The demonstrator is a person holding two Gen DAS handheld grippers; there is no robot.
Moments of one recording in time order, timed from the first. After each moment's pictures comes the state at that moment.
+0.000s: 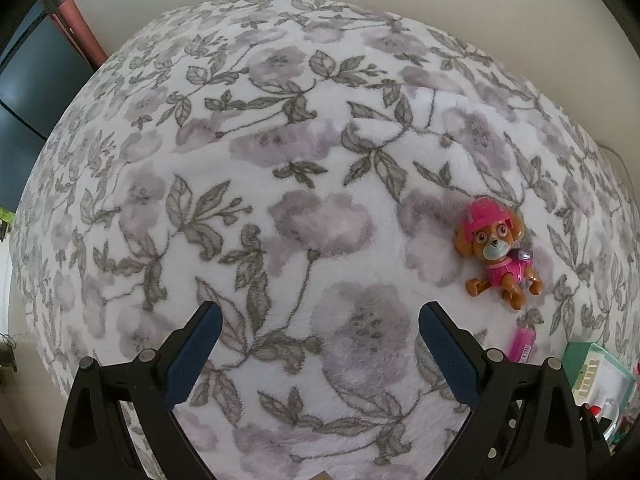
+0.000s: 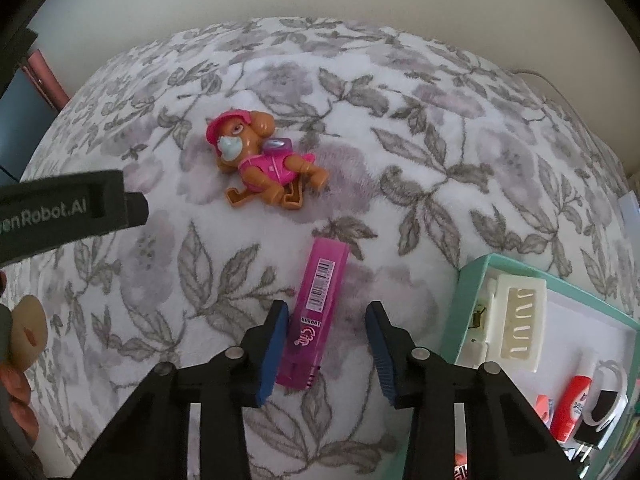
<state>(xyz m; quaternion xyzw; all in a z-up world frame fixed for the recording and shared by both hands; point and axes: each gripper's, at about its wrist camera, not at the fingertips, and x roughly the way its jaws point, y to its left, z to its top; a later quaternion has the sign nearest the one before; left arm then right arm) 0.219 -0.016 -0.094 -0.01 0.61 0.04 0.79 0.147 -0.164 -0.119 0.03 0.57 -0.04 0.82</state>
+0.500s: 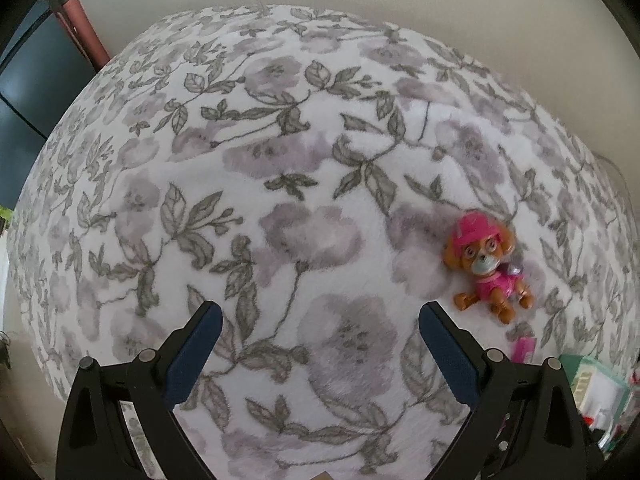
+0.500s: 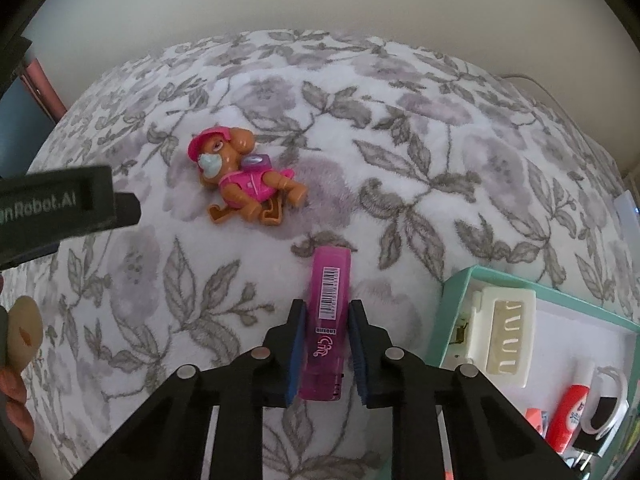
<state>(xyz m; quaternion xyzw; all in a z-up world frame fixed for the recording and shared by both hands) 0.222 -0.022 -0.087 -0.02 0.60 0.04 0.80 0.150 -0.178 -0.120 0.03 0.55 -0.04 0.83</state>
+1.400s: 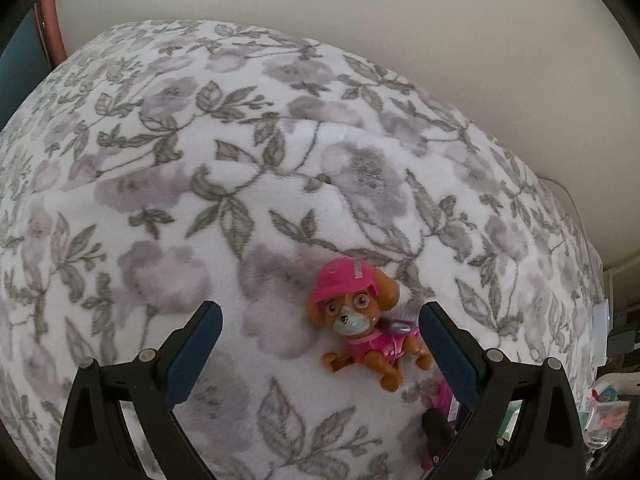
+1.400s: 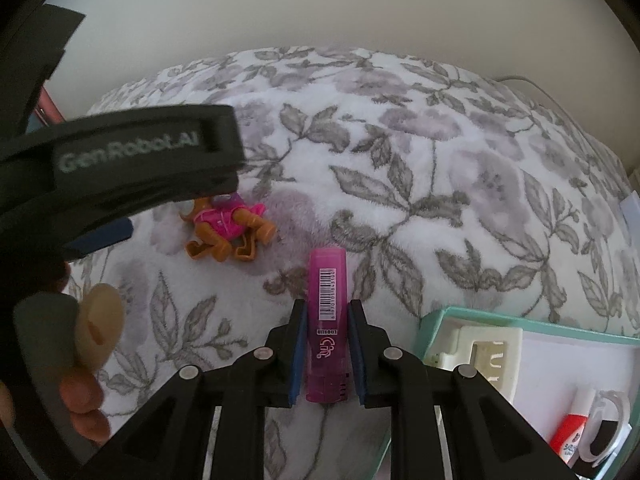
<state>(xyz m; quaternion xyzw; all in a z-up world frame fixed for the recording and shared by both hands) 0.250 -0.078 -0.102 -0.09 0.56 -0.05 0.82 0.160 -0.202 -0.120 0.06 0.53 -0.03 0.85</state>
